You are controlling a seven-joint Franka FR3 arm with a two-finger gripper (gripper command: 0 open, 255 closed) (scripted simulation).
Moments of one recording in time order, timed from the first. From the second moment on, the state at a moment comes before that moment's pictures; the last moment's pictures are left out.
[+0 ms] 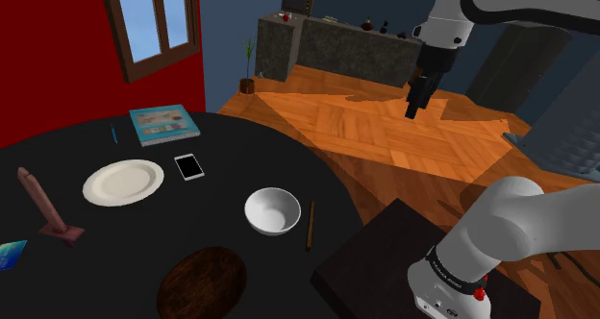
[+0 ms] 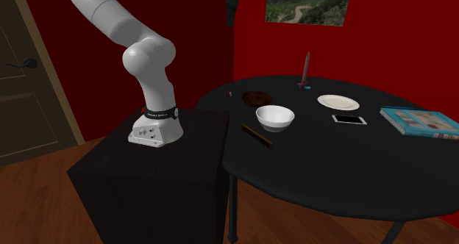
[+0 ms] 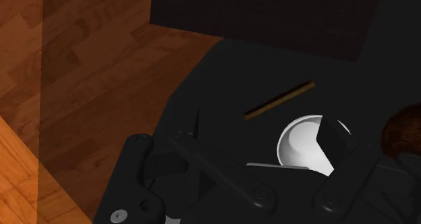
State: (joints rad) arm -0.02 -0.79 -0.01 -2.34 -0.06 1.45 -0.15
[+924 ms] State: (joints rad) arm -0.06 -0.76 0.15 -2.68 0.09 1.84 0.22
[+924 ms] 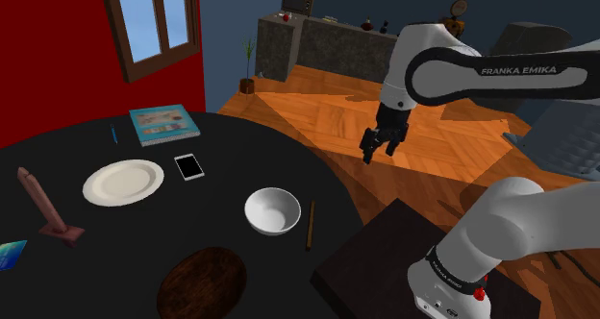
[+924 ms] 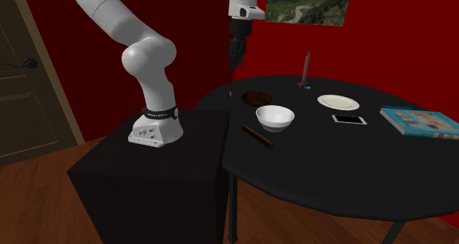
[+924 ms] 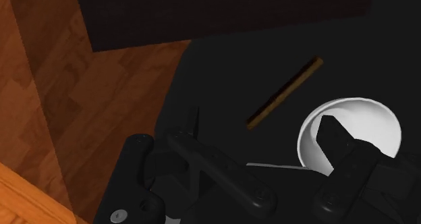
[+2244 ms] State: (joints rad) arm -0.18 0.06 0.41 -2.74 0.01 2.75 0.94
